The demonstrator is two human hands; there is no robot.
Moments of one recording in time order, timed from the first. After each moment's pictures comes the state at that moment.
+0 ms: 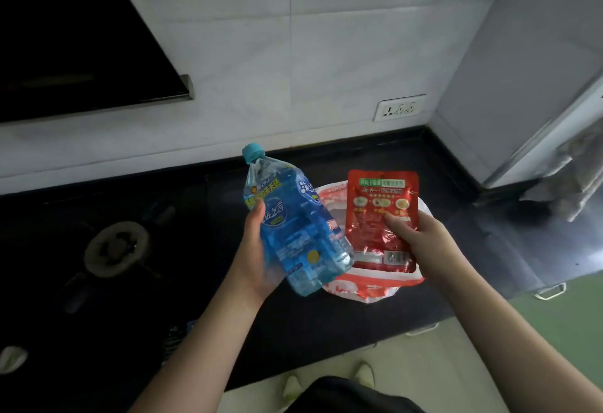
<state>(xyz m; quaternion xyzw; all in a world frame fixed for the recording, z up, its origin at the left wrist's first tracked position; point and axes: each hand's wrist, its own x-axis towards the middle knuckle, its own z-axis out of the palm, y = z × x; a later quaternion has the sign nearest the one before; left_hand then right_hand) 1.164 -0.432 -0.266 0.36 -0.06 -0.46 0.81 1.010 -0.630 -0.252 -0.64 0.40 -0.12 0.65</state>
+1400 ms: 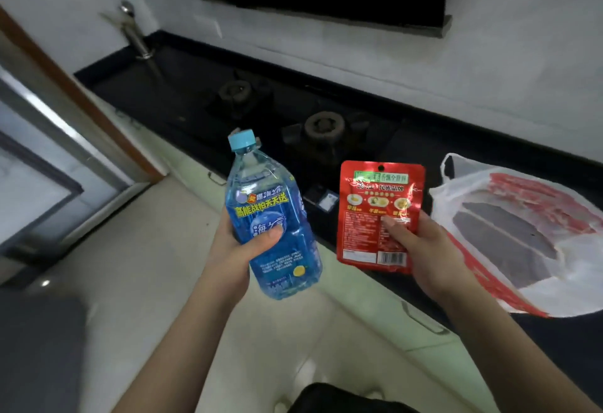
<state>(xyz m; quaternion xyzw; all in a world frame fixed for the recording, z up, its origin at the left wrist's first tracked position) 0.905 -0.243 -0.238 0.62 0.11 0.04 0.78 0.962 -0.509 -0.255 -0.71 0.02 0.17 0.68</state>
